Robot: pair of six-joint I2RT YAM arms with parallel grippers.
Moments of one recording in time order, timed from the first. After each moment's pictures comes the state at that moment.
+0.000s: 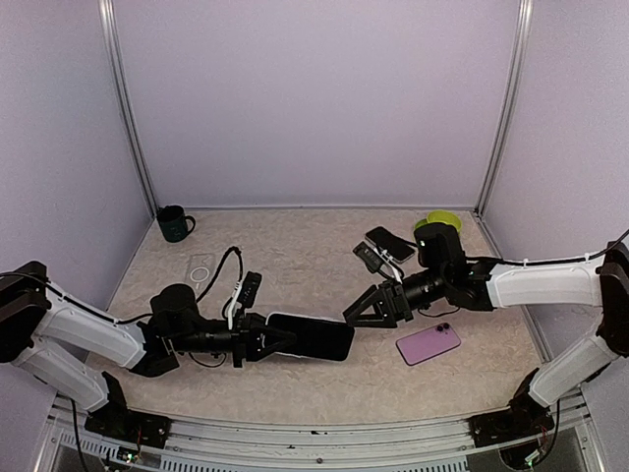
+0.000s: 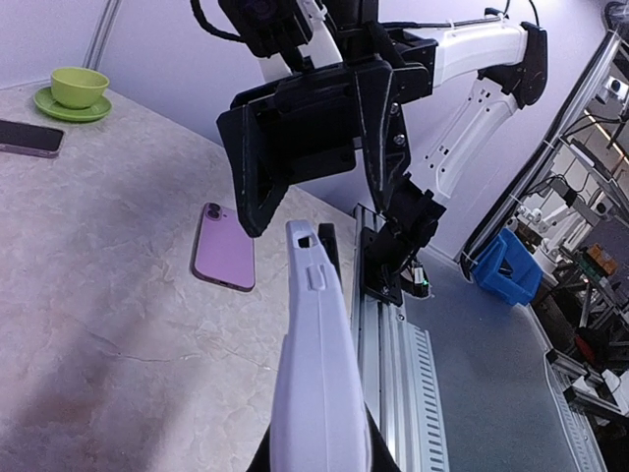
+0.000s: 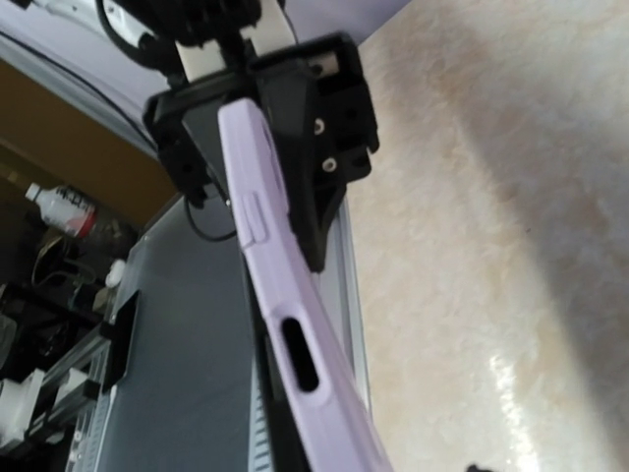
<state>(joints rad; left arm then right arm) -0.95 1.39 0.34 1.00 0.52 -0.44 0.74 1.44 0.78 0.18 -1.03 0.35</state>
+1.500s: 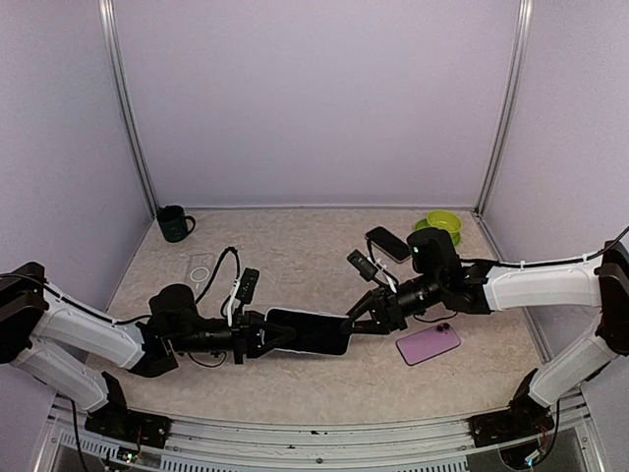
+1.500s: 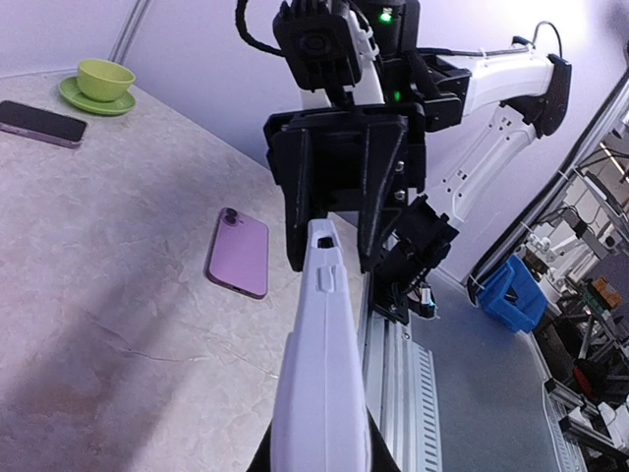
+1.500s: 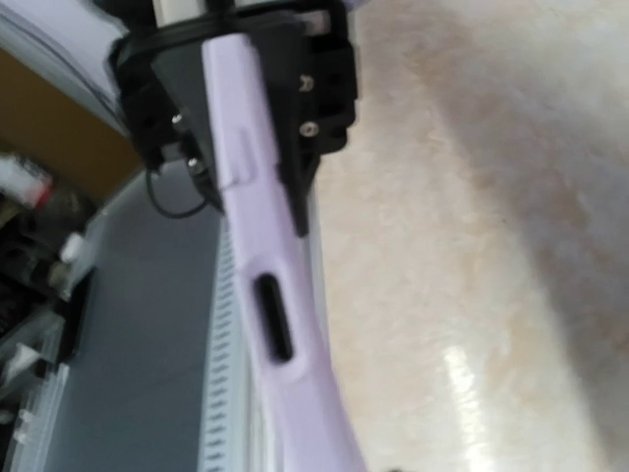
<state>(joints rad) -0.95 1.38 0.34 0.99 0.47 -0.51 0.78 1.46 0.78 0.14 -0.96 0.24</state>
